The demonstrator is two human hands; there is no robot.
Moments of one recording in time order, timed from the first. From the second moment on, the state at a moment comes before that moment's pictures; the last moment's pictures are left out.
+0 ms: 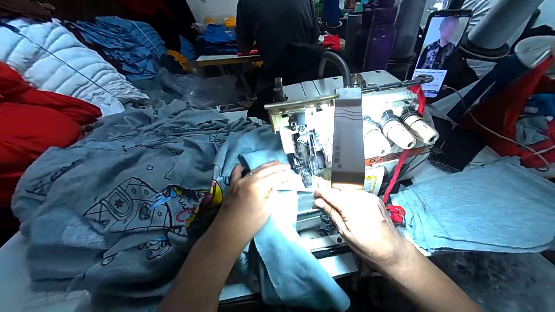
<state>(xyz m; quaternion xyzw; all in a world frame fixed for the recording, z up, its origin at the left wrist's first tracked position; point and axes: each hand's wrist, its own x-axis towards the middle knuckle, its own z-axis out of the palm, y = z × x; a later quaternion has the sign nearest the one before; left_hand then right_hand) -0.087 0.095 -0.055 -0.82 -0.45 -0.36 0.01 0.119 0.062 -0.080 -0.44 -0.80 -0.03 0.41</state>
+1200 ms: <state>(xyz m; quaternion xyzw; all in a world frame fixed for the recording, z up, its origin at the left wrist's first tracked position) -0.025 -0.011 -0.057 -0.74 -0.35 -0.55 -0.20 0.113 -0.055 -0.099 -0.41 -0.71 0.37 0.44</state>
